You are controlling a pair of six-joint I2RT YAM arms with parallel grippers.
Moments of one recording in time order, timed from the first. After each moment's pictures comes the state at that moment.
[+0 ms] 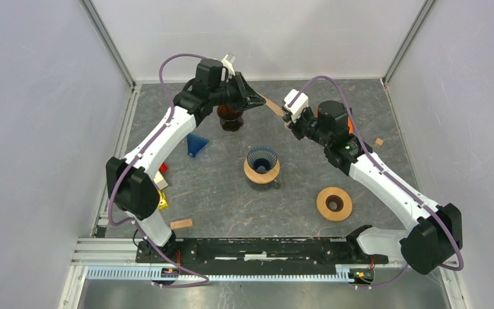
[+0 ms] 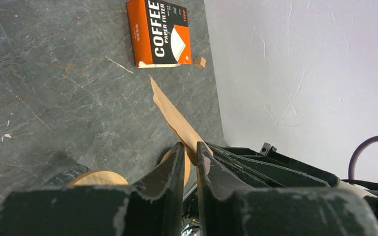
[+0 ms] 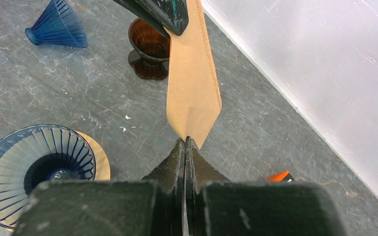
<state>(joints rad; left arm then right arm) -0.47 1.70 1.64 -0.38 0.46 -0.87 0.52 1.24 1.02 -0.05 -0.20 -0.39</state>
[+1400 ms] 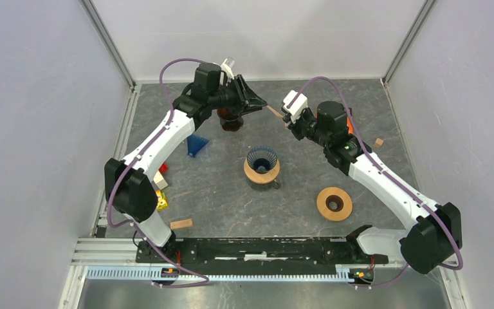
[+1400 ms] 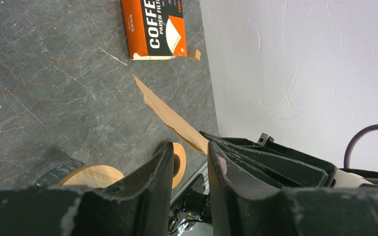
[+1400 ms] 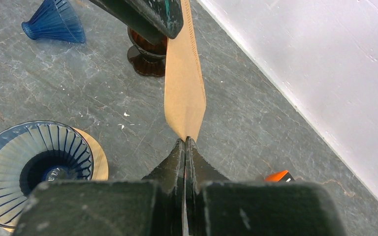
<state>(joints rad) -0.47 1.67 1.57 -0.33 0.50 -0.89 0.52 1.25 1.02 -0.05 -0.20 -0.40</state>
